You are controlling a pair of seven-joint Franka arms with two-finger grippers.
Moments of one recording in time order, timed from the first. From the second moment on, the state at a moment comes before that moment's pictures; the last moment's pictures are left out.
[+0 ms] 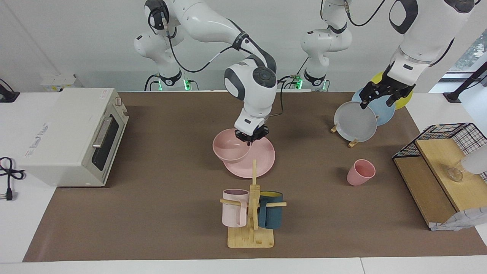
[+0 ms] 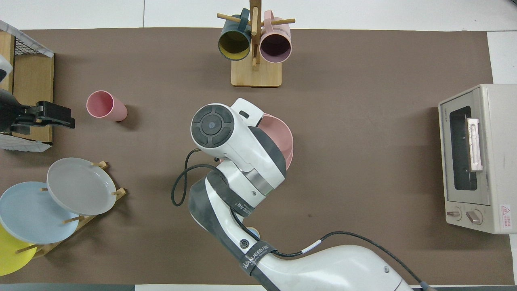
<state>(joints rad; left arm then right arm) 0.01 -0.01 -0.09 -1.66 -0.03 1.64 -0.11 0.78 0.55 -0.08 -1.41 -0.01 1.95 0.53</state>
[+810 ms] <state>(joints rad) 0.01 0.08 -0.09 -1.66 -0.04 1.76 -0.11 0.78 0.55 -0.06 -1.47 0.01 2.02 0.53</state>
